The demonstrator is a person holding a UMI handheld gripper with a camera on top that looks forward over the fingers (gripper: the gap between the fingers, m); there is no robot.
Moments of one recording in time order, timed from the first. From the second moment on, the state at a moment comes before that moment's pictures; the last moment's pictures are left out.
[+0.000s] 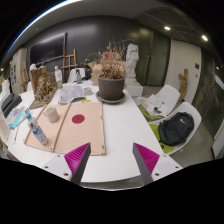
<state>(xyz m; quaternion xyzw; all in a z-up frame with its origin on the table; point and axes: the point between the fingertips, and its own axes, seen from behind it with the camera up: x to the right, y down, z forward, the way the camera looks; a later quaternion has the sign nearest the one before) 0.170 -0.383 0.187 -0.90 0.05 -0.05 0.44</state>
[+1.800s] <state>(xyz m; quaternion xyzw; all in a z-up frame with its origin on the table) -0.165 -0.191 0.147 -0.82 -0.02 -0.12 0.55</state>
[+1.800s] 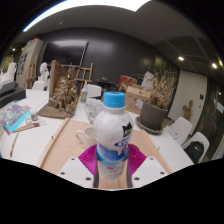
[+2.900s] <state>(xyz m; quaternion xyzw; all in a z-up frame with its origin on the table) -0.086 0.002 0.146 -0.53 -0.49 -0.57 0.40</state>
